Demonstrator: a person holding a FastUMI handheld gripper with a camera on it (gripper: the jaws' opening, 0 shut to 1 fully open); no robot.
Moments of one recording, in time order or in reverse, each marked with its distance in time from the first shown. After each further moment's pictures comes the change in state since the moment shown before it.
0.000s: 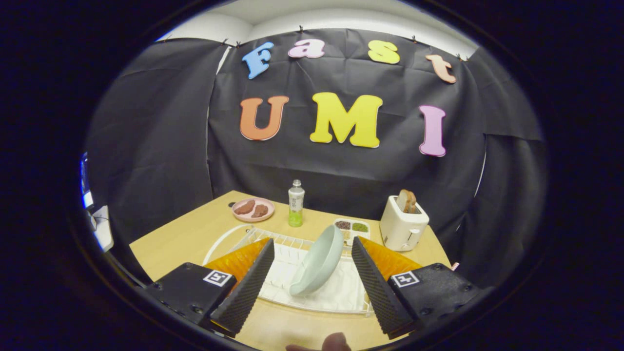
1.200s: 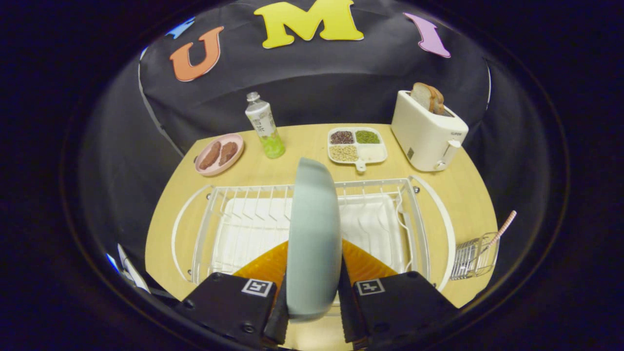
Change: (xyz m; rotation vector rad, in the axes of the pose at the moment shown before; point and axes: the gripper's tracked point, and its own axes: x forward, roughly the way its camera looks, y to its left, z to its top) arm 0.121 0.009 -0.072 0.236 0.607 -0.068
